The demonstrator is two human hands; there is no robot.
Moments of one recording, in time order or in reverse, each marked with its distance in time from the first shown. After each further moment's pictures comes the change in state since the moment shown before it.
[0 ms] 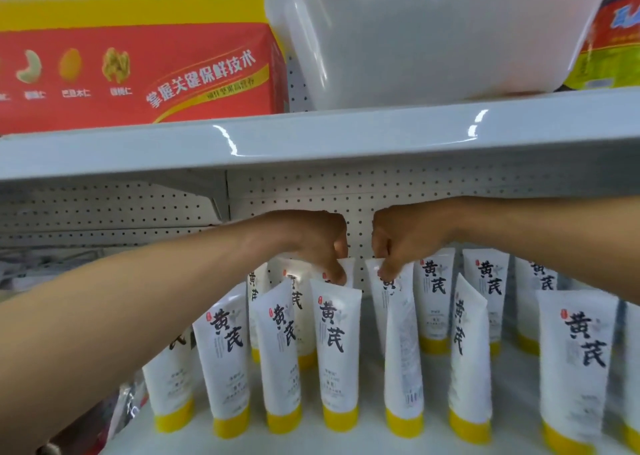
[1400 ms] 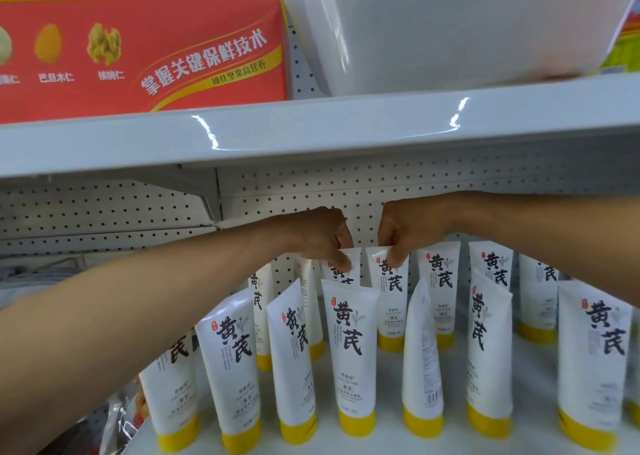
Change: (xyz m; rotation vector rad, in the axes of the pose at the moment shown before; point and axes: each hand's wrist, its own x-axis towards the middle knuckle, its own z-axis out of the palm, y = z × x) left_hand 0.031 -0.032 0.015 -0.150 0.100 0.121; right_hand 0.024 0.026 0.007 0.152 0.023 0.044
